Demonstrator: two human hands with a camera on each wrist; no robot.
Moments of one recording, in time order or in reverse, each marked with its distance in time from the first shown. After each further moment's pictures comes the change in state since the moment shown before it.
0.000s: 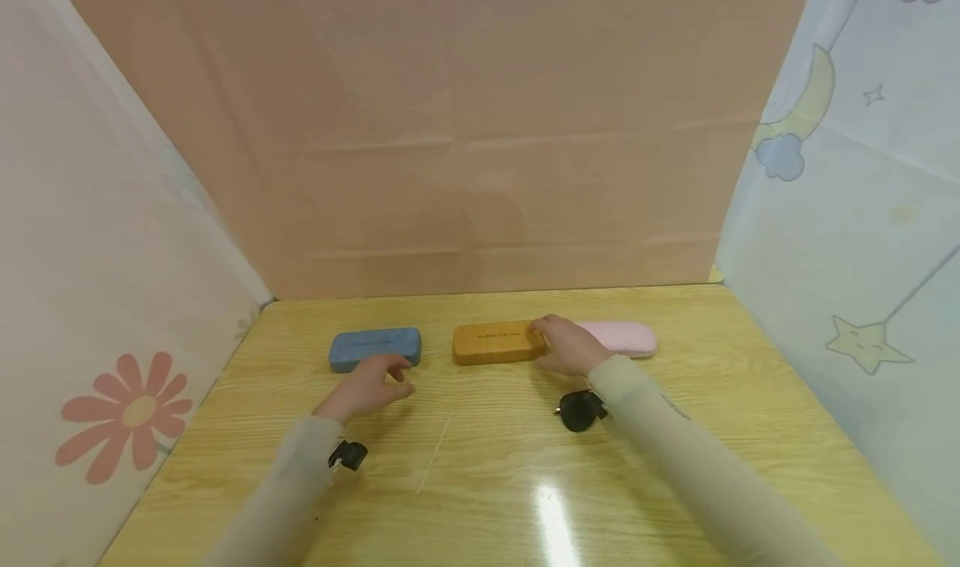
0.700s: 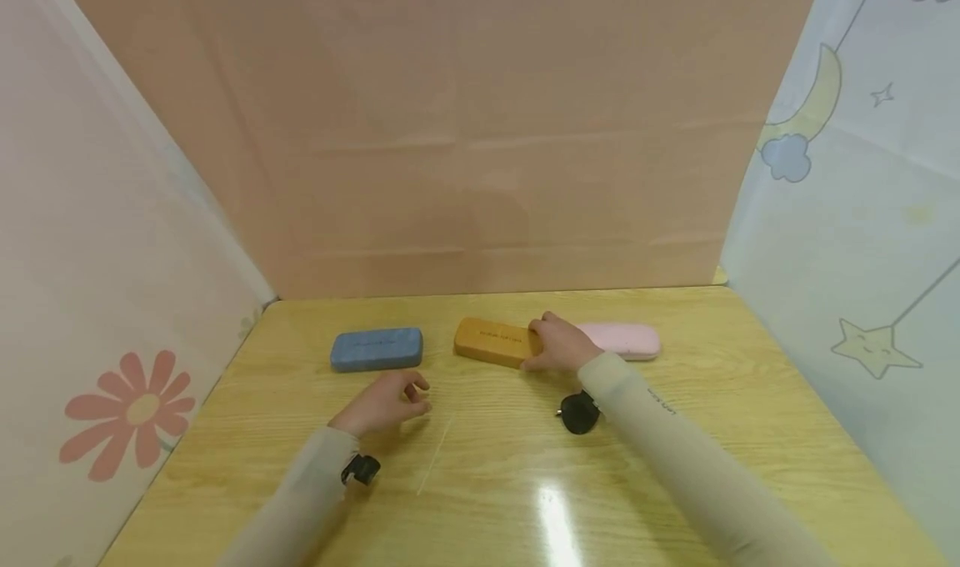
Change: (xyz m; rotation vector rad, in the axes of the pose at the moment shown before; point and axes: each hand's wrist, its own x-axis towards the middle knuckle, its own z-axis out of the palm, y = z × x) left_hand -0.001 0.009 0.026 -0.011 -0.027 0.056; right_hand 0.024 0.006 0.016 -0.018 -0.071 0.098
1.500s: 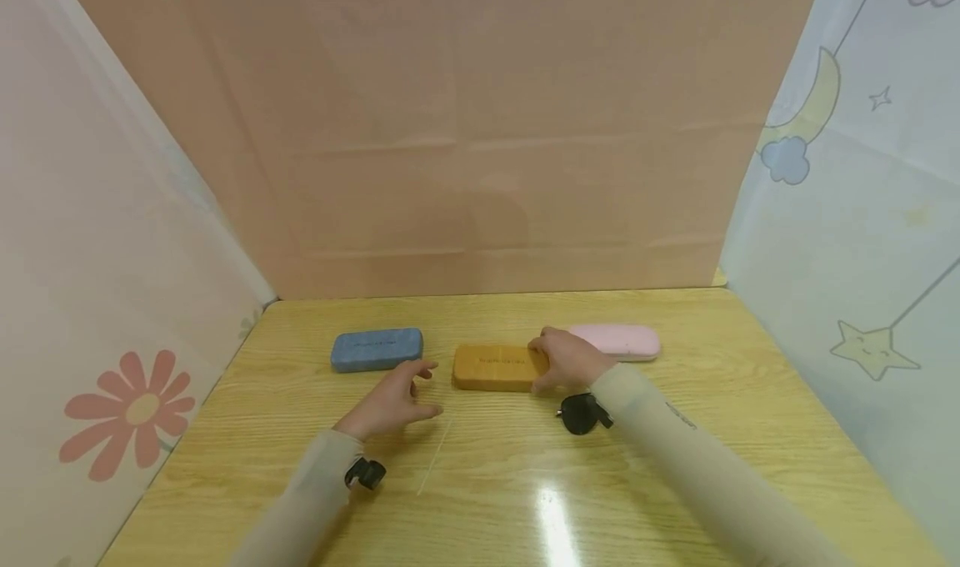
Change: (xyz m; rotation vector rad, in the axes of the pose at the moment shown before) left_hand 0.003 0.007 0.008 -0.080 0.042 0.020; right_hand -0.030 -0.010 -0.008 0.027 -0.064 -0.087
